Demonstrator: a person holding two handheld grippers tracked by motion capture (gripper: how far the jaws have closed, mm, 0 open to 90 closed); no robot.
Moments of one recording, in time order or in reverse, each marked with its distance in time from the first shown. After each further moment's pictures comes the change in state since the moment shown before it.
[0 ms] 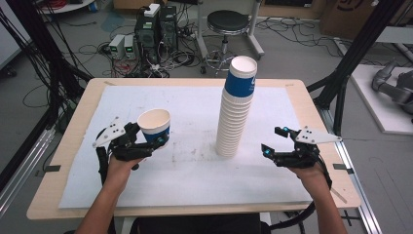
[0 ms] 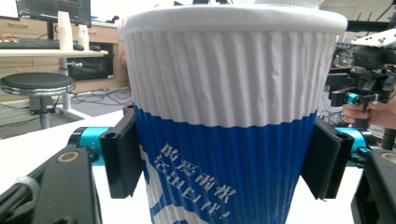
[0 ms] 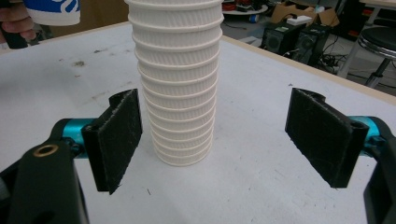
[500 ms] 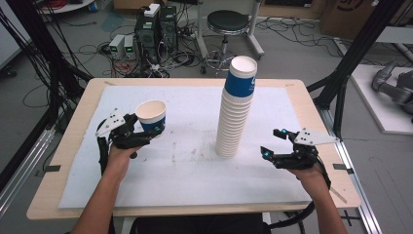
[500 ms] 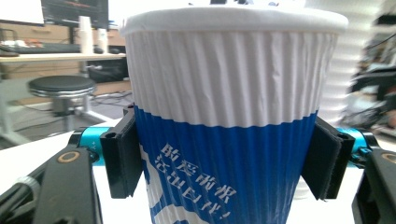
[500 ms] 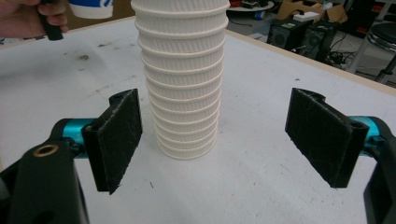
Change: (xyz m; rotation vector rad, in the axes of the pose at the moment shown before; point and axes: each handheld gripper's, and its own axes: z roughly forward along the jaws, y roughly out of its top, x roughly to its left) left arm 0.044 -0.011 0.014 0.003 0.068 0.043; right arm -0.001 -0.007 0.003 0.008 0.019 -0.006
